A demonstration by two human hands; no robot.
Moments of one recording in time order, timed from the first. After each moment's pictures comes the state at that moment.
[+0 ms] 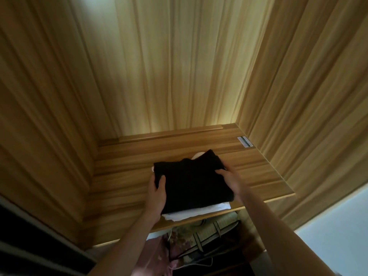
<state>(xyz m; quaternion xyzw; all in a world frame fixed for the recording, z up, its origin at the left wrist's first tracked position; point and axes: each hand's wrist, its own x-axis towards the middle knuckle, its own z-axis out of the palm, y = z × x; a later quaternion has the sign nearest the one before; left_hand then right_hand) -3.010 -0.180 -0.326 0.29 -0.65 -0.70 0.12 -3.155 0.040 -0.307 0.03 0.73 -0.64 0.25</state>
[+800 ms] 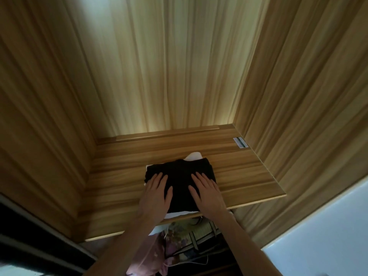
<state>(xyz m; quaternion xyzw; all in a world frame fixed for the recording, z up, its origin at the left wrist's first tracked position) -3.005 -0.165 -0.350 0.13 -0.97 -0.19 0.09 -3.096 0.032 -0.357 -0.29 0.94 -0.19 0.02</state>
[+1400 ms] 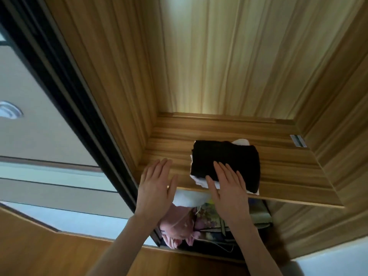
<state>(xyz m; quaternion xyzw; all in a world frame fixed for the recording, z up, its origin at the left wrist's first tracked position) -2.829 -0.156 -0.278 0.24 -0.94 -0.07 0.23 -2.978 0.018 -0.310 -0.36 0.89 -0.25 -0.12</state>
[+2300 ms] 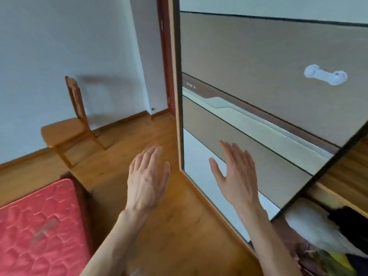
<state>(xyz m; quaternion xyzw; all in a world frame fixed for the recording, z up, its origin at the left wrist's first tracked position) -2.250 -0.181 -0.227 0.61 -0.72 0.04 0.32 -2.490 -0.179 -0.229 -0.68 0.66 -0.31 -0.06</state>
